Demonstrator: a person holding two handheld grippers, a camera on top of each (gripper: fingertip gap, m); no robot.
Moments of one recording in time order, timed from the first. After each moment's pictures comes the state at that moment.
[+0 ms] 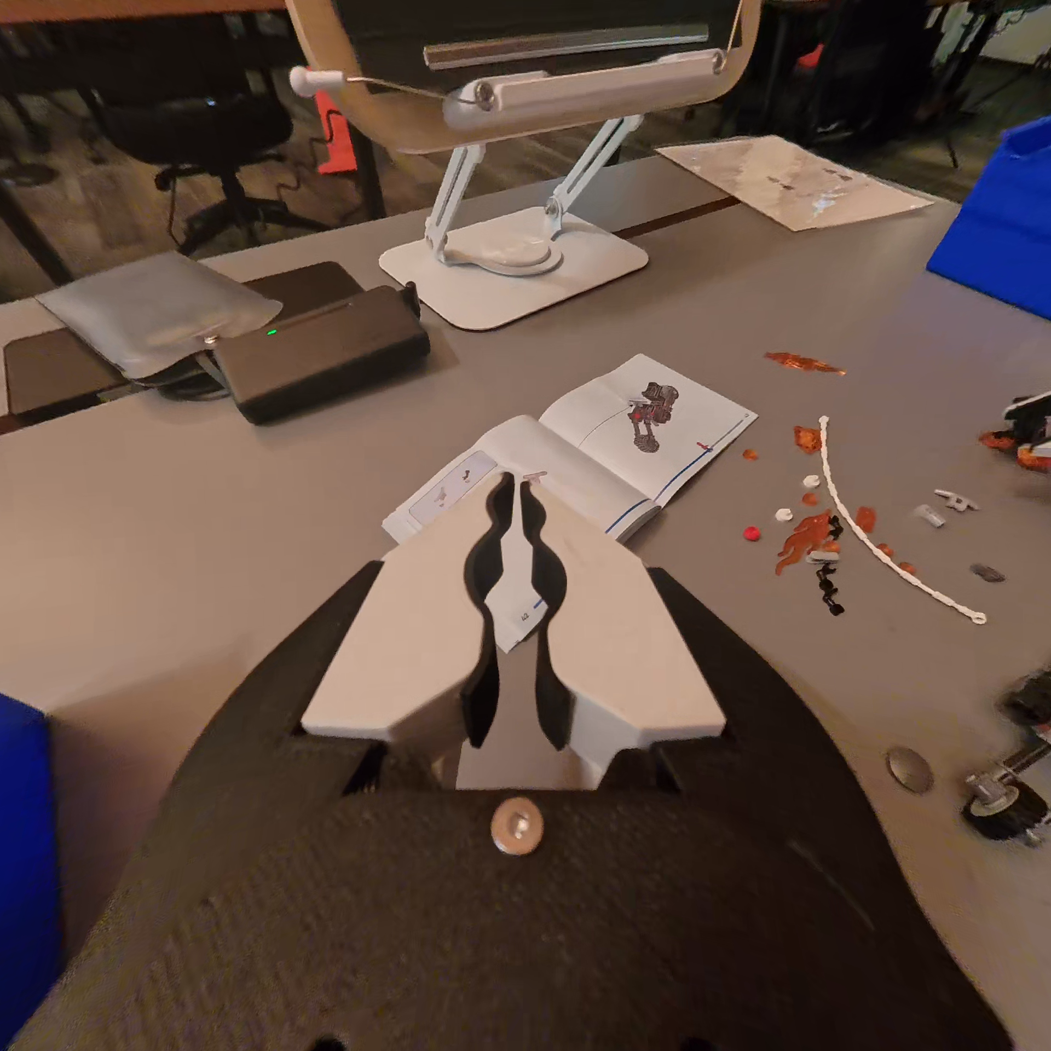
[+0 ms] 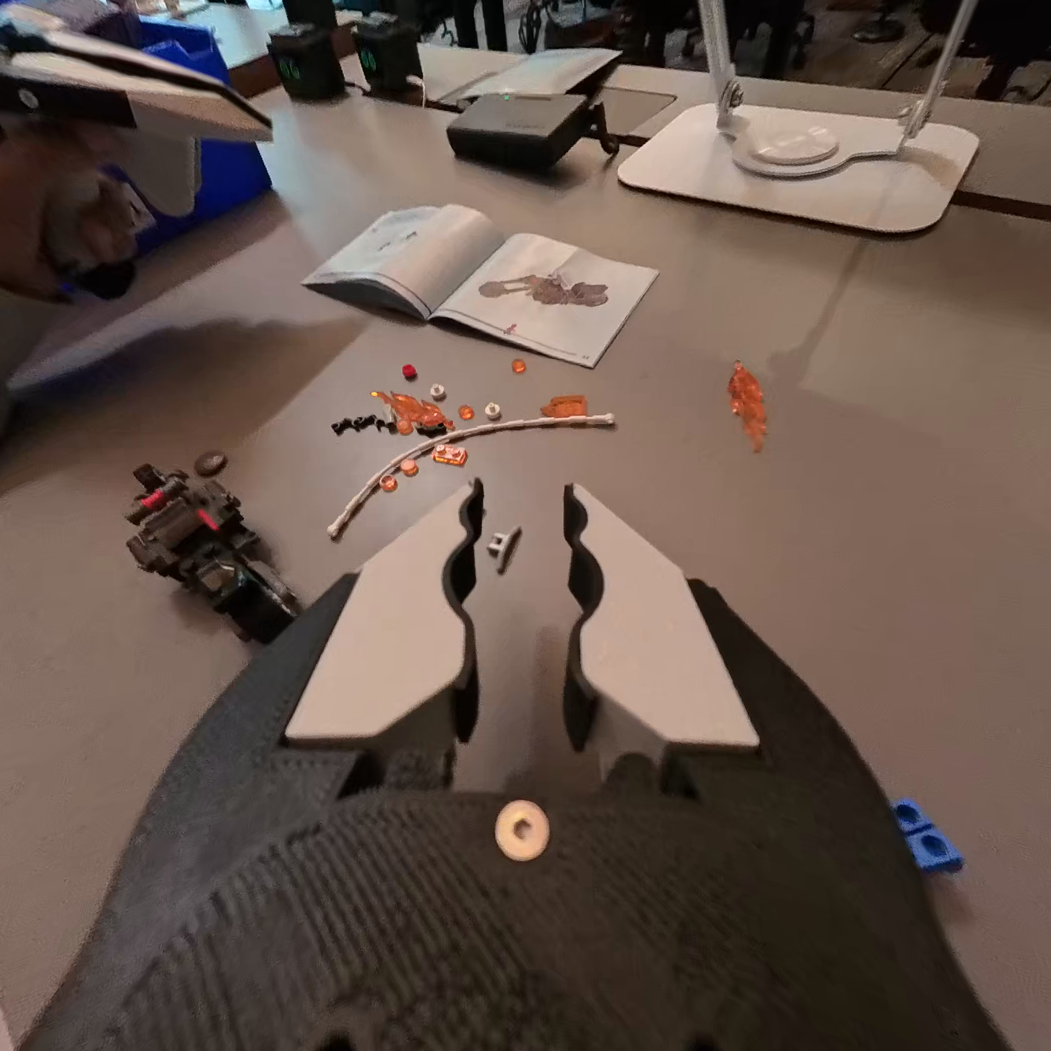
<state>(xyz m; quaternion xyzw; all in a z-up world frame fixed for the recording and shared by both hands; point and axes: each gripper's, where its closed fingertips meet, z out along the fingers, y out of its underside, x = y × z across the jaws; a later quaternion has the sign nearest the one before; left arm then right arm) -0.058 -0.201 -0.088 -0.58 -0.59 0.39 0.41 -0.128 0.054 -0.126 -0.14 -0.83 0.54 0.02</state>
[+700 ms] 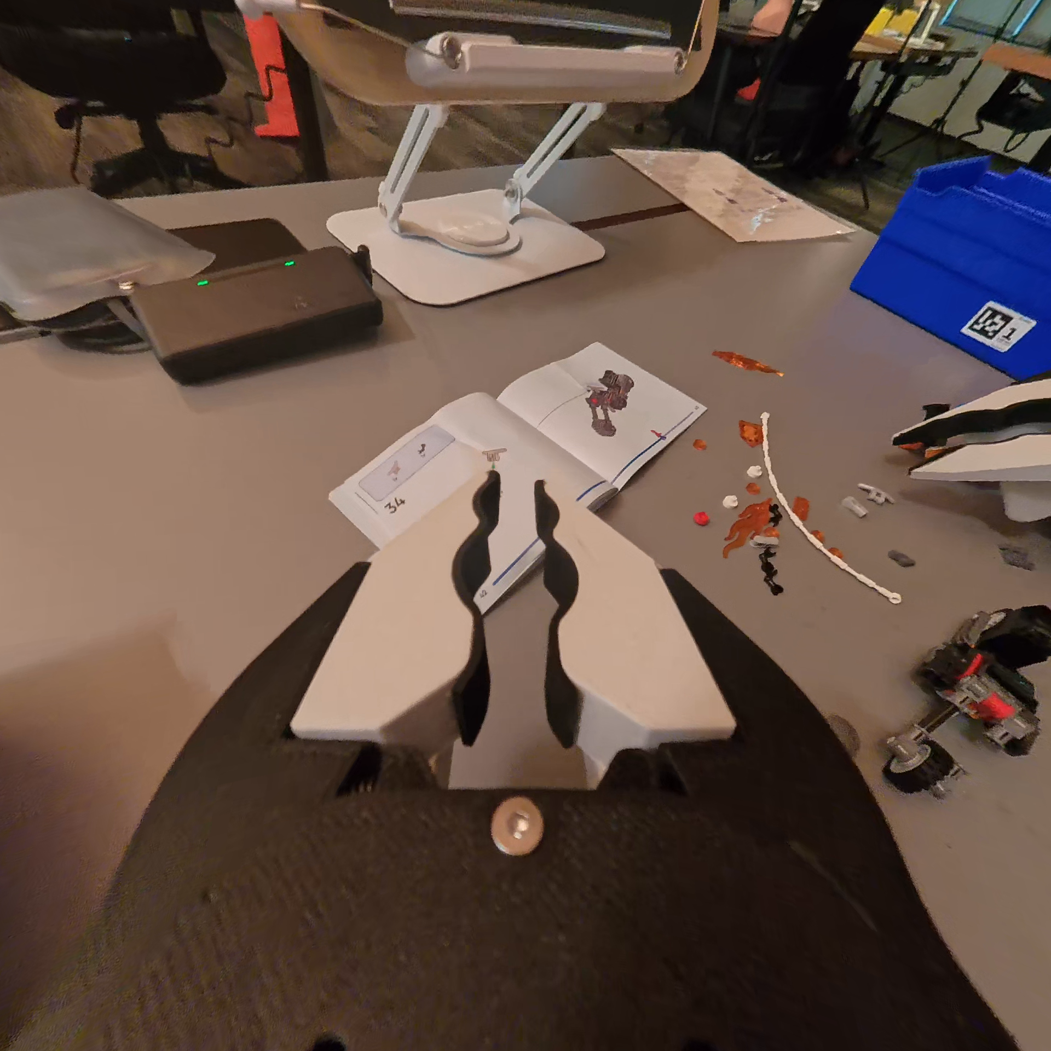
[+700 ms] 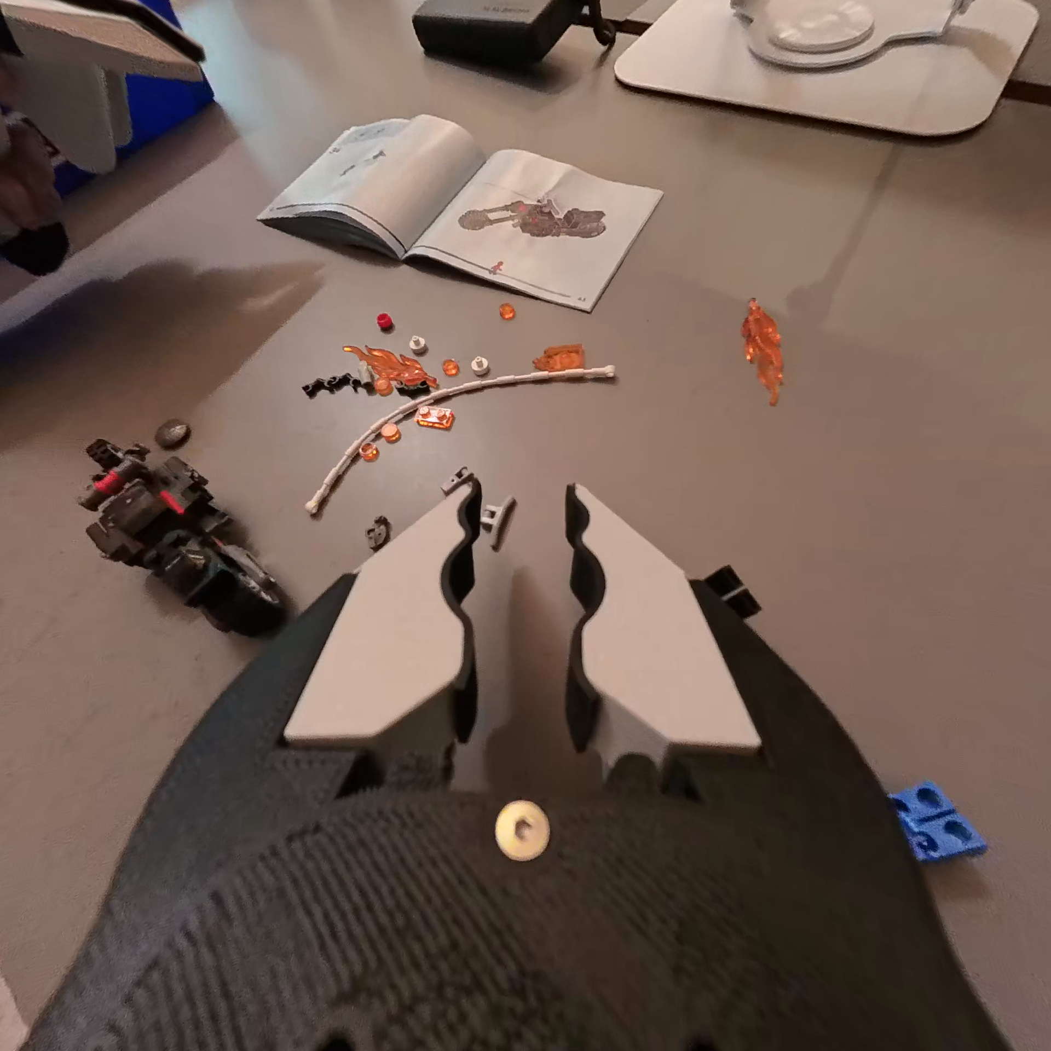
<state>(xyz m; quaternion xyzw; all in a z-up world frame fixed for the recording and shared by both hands) -0.051 -0.189 -0.098 -0.57 -0.59 0.34 0.45 -0.127 0.054 -0.146 -0.16 -0.86 0.48 0.02</state>
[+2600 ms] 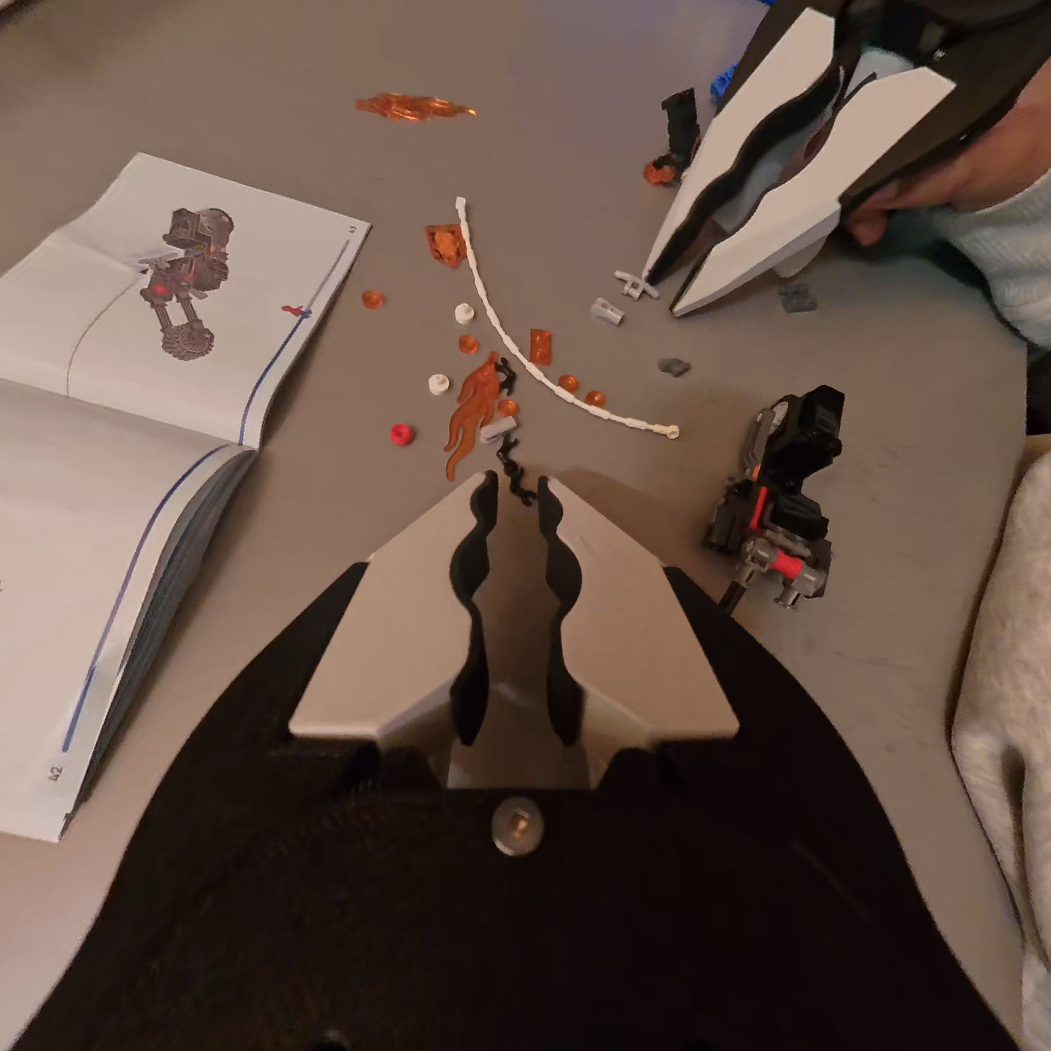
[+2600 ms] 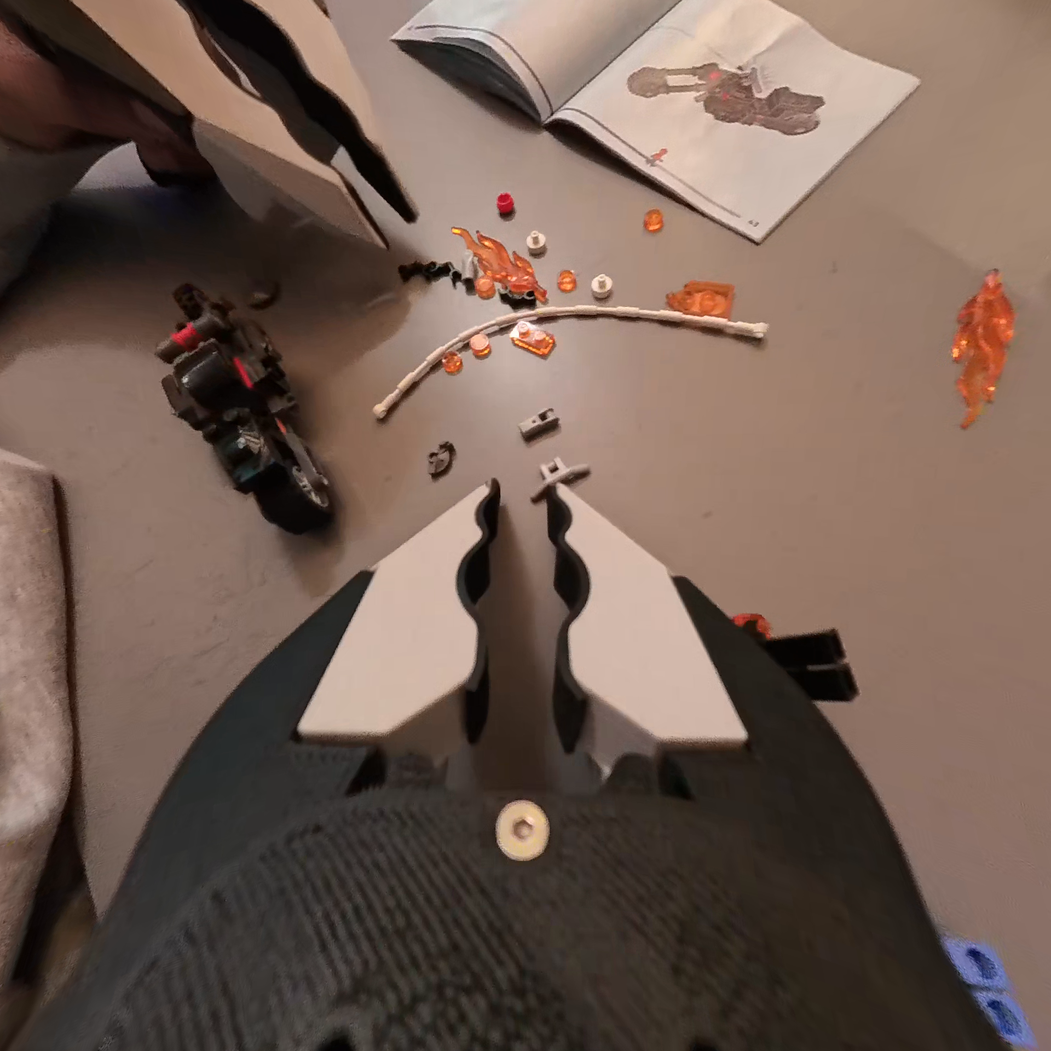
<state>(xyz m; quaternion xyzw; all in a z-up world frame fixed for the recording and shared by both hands) -0.048 -0.045 -0.158 -0.77 -0.46 0.15 0.41 -0.096 0.053 -0.168 -0.03 -0.91 0.42 -0.07</state>
